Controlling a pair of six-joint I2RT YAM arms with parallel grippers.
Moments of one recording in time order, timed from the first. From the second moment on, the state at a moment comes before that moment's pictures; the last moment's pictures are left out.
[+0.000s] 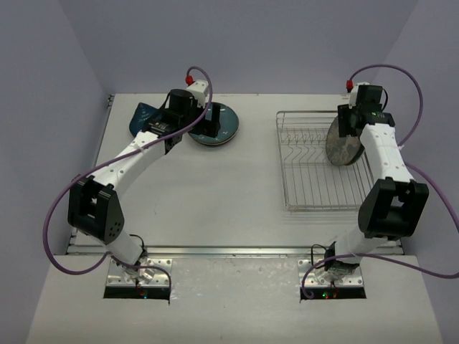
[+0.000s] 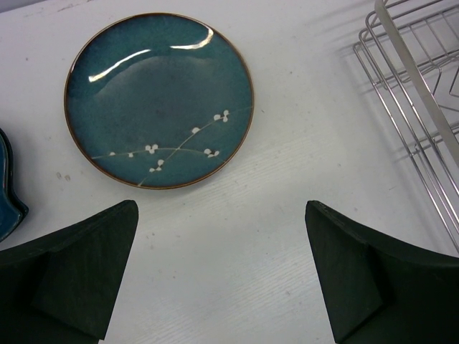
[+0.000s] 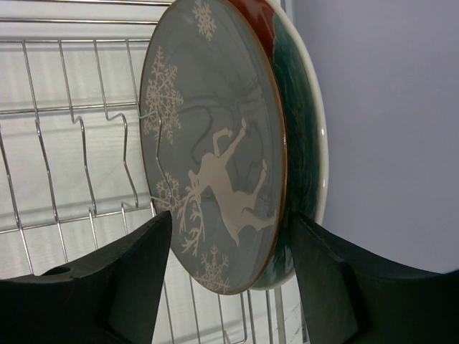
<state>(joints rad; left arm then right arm) -0.38 1.59 1.37 -0.29 0.04 -0.10 -0.16 1.62 1.40 -0.55 0.22 -0.26</state>
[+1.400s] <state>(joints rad) -0.38 1.64 1.40 -0.31 0.07 -0.10 -0.19 1.58 1.58 -0.71 0.15 -0.26</state>
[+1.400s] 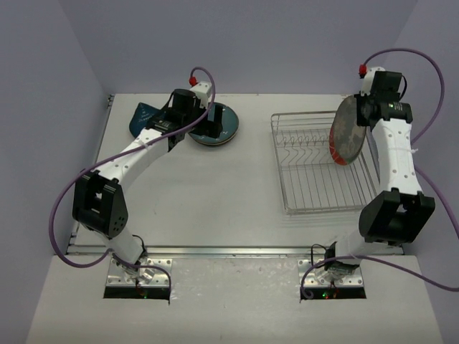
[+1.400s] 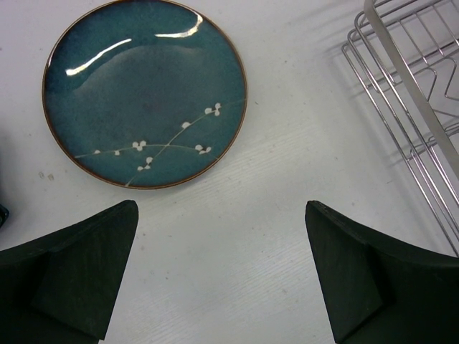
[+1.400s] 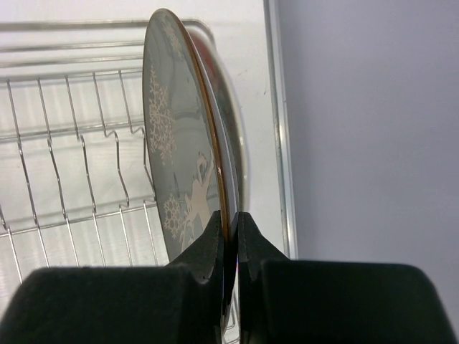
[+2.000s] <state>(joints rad) -0.23 1.63 1.26 -0.02 0.65 -0.38 -0.18 1.39 1.58 -0.74 -0.47 -0.04</state>
